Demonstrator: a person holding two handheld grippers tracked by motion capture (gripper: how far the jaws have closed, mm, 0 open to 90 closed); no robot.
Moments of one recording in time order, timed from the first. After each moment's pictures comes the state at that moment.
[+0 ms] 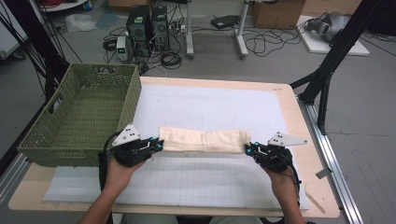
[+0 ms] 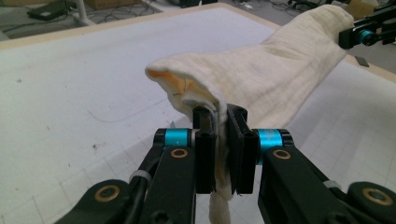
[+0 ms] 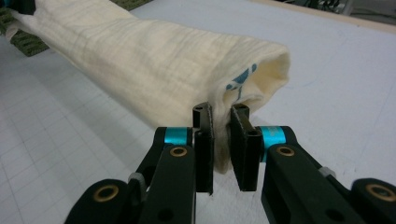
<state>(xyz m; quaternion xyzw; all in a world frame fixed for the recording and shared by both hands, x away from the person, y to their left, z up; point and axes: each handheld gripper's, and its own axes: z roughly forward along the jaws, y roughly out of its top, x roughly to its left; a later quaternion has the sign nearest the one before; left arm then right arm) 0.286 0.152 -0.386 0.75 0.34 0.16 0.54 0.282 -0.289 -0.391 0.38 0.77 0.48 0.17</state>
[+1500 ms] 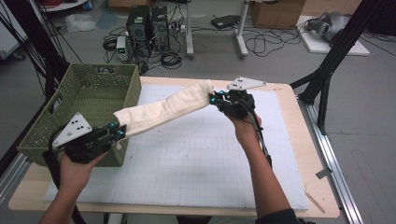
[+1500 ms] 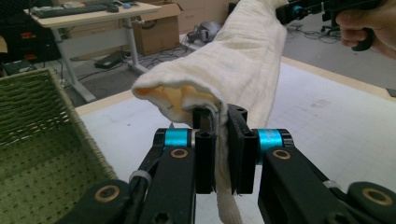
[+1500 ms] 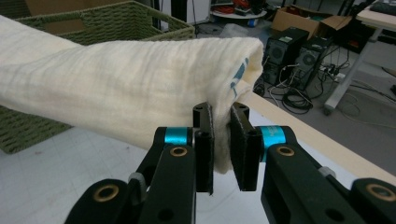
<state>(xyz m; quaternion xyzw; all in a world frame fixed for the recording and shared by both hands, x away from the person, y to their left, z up) 0.255 0.232 -0.318 0.72 0.34 0.26 0.55 0.385 -0.176 -0.295 0.29 0.78 0.51 0.22</state>
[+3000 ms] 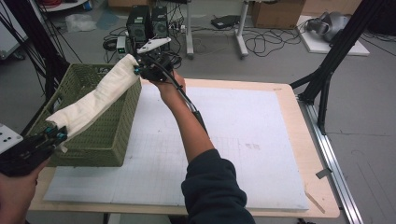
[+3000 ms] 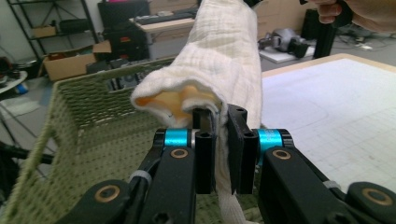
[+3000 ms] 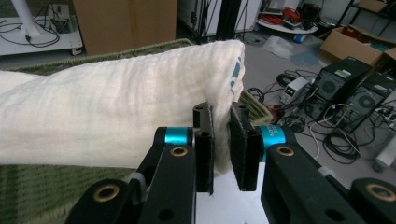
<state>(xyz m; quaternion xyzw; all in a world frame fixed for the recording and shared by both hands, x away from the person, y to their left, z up) 0.214 0.338 -0.312 0.66 0.41 0.37 0.50 0.470 0.037 -0.253 0.20 0.82 0.50 0.20</state>
